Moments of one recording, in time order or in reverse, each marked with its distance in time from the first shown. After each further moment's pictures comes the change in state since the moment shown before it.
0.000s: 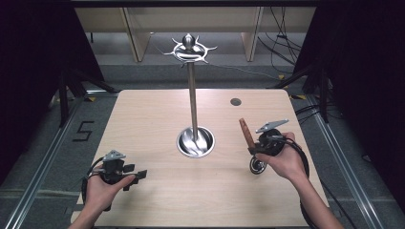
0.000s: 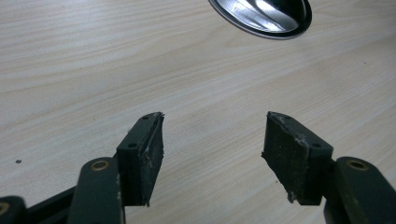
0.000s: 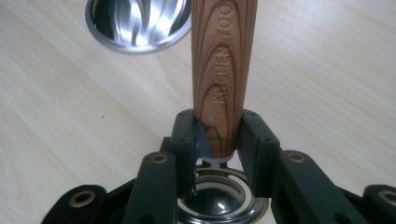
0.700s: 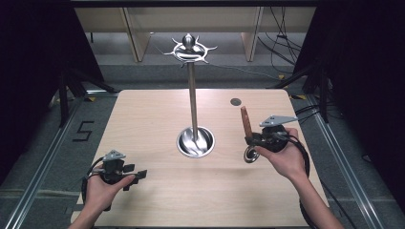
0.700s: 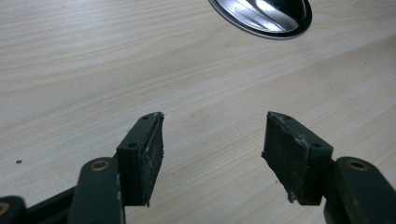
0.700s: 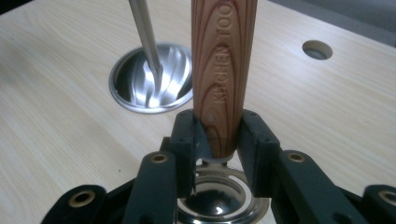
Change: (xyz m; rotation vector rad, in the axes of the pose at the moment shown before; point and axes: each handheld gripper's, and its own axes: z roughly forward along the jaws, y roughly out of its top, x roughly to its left) left arm 0.000 0.000 0.000 0.000 0.000 -0.002; right arm 0.002 0.011 -0.018 -0.208 0.020 -0.010
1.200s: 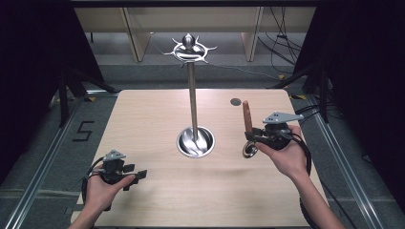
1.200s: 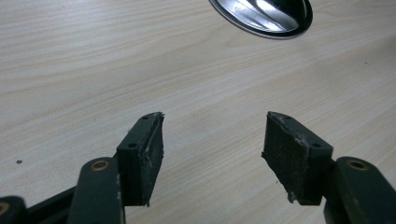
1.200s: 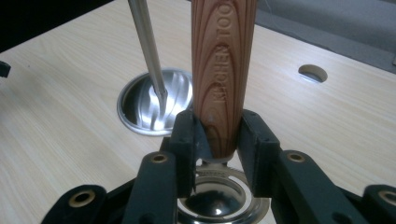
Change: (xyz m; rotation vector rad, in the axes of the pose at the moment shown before) left arm 0.000 0.000 0.000 -0.002 0.000 -0.002; right arm 0.000 0.008 -0.010 -0.089 0.005 0.008
